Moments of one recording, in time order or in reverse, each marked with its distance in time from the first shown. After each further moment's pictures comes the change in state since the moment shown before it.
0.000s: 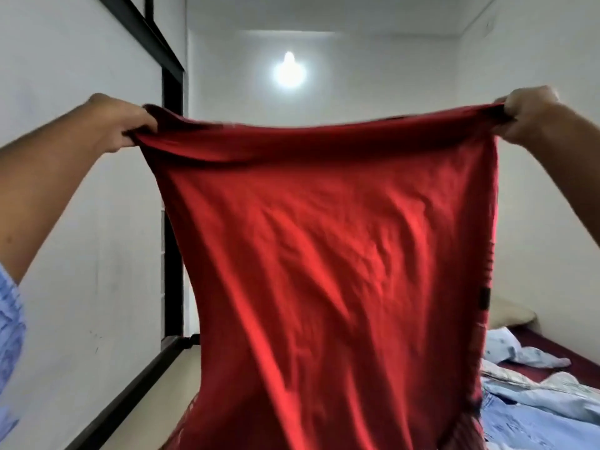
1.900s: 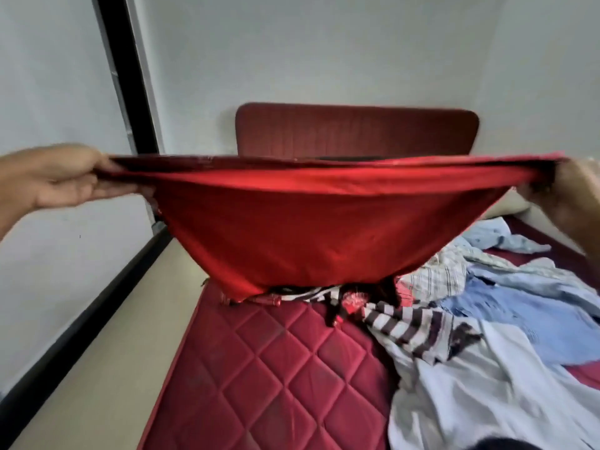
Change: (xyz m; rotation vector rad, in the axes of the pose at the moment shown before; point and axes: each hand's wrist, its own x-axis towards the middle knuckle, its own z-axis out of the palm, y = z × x) left_hand -0.009 -0.265 0.011 0.040 -0.589 -0.440; right_hand -0.161 0.210 -0.040 -0.161 -0.006 0.466
